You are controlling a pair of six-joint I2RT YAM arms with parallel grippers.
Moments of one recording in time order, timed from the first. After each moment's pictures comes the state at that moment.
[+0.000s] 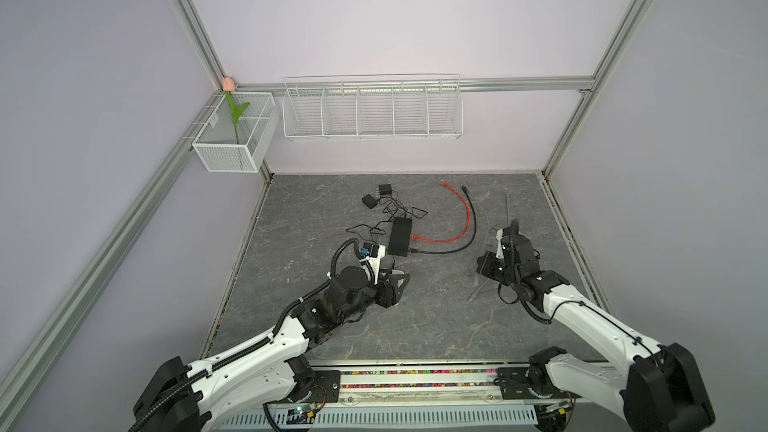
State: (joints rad) left arm -0.92 0.95 0.48 0.11 0.04 -0.56; right arm 0.37 1.06 0.55 -0.21 -0.07 0.72
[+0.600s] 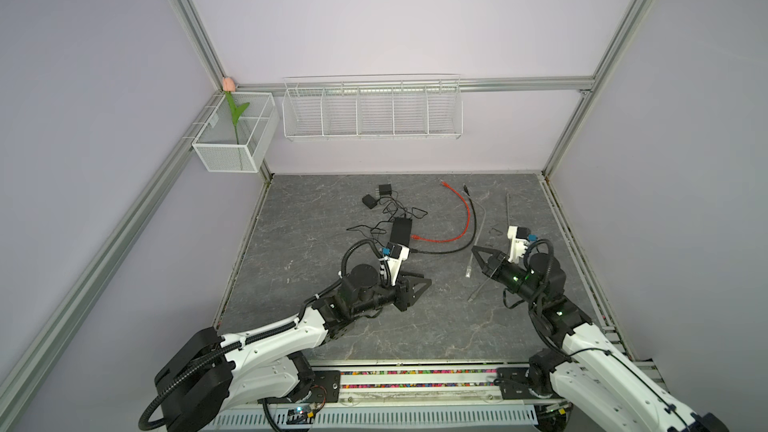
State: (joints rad) left arm -0.96 1.12 0.48 0.44 0.29 -0.59; right arm 0.41 0.72 0.40 0.15 -0.27 0.89
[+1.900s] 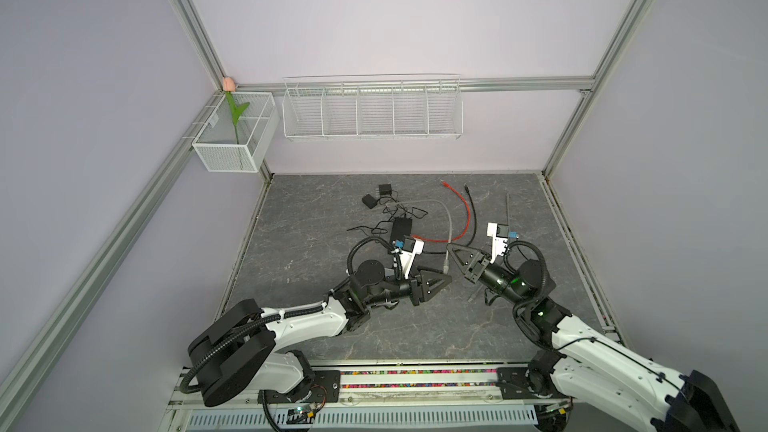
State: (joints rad) left arm -0.98 1.35 0.53 0.85 0.47 -0.75; right arm 0.66 0.87 0.38 0.57 -0.26 0.93
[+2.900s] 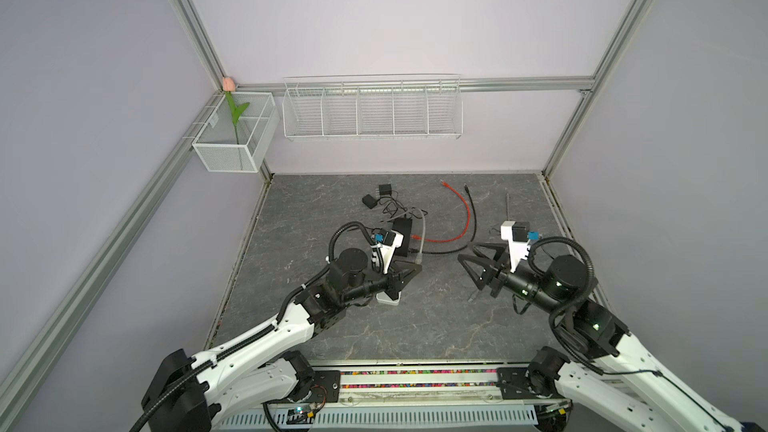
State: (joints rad) left arm -0.87 0.99 0.67 0.03 0.31 -0.42; right arm 0.75 0.62 0.76 -0.22 -0.21 0.28
